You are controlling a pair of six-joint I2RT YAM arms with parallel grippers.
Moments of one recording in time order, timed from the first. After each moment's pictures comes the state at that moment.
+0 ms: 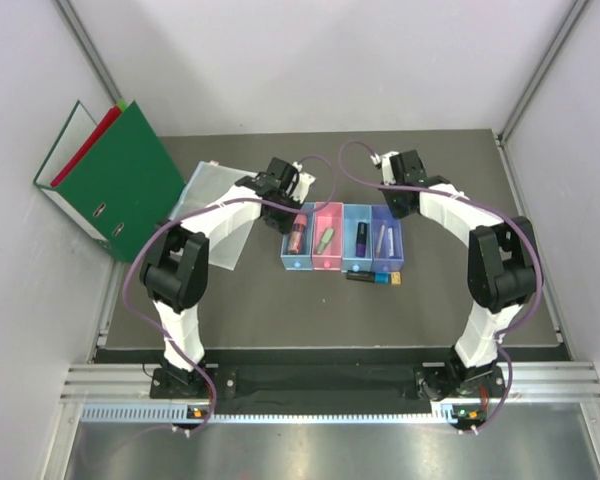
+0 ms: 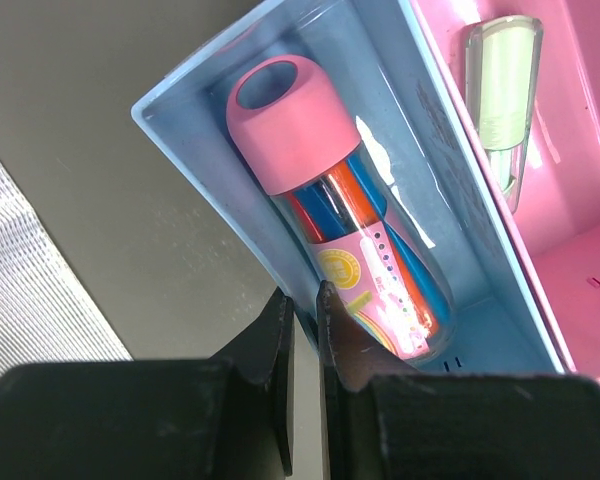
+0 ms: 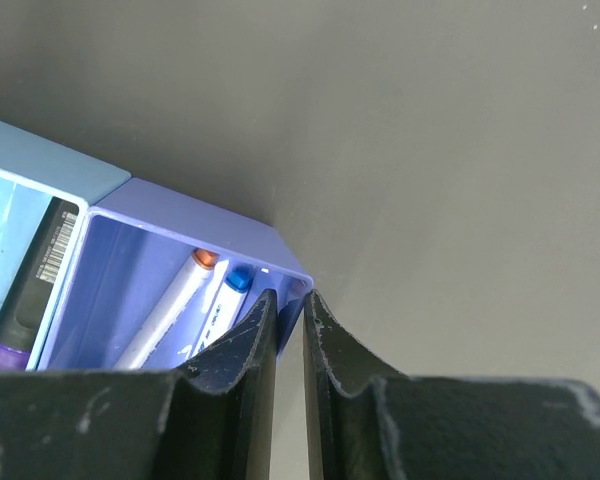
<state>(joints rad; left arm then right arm) -0.50 1.92 1.49 -0.64 0.10 0.08 0.32 1.82 1.32 -0.44 0.11 -0.17</state>
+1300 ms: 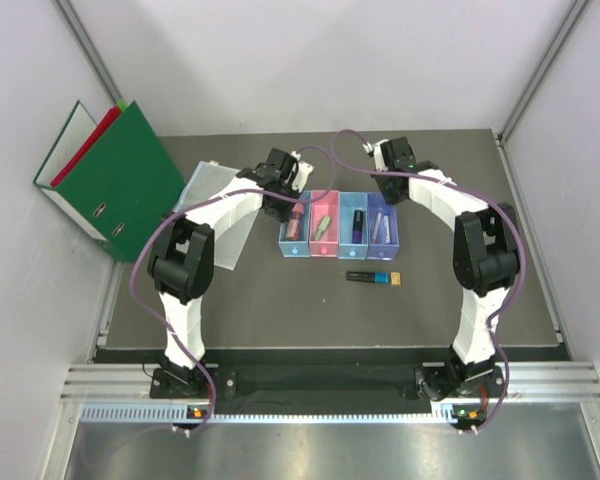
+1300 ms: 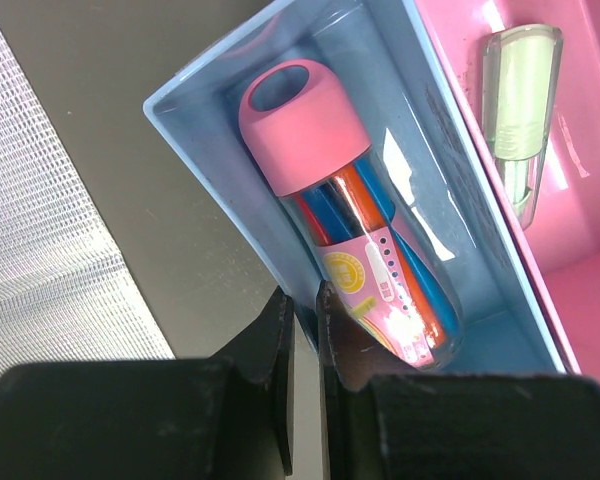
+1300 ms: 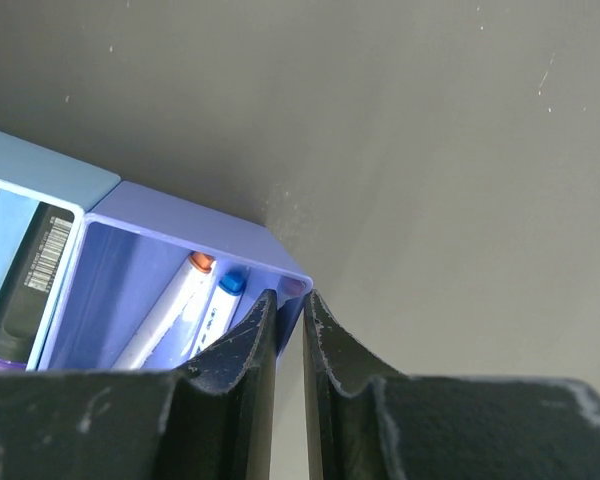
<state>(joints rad) -0.47 2.00 1.58 -0.63 0.04 0.11 0.33 1.97 1.53 -0.50 0.16 -0.18</state>
